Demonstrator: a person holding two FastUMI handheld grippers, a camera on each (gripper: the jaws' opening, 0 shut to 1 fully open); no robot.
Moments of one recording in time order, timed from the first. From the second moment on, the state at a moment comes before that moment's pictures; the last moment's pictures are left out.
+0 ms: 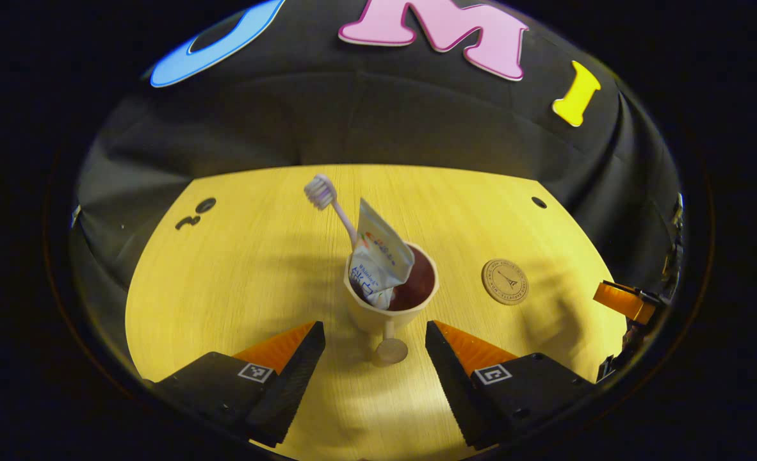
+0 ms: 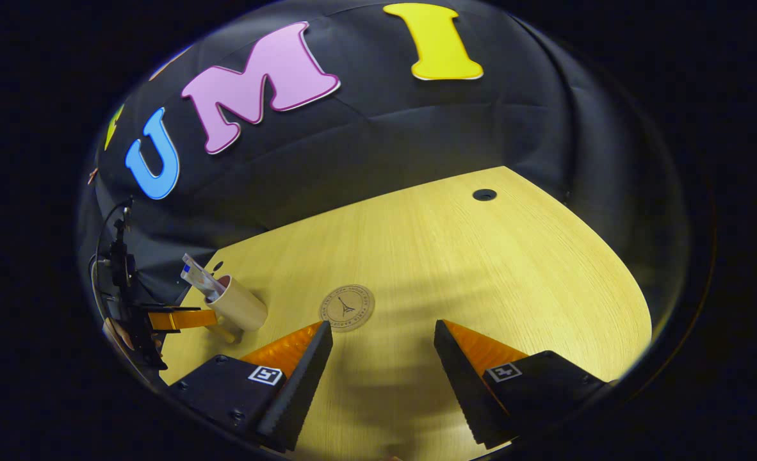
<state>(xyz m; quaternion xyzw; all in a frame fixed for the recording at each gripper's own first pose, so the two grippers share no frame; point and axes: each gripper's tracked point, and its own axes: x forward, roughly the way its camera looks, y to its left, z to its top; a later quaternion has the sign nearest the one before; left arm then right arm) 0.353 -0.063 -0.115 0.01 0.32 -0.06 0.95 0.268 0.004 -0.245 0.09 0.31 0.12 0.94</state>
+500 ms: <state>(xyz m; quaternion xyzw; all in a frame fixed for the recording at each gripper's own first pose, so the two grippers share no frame) 0.367 -0.073 -0.141 0.04 0.44 -0.07 0.90 0.244 -0.056 -0.264 0.13 0.32 0.06 0.93</state>
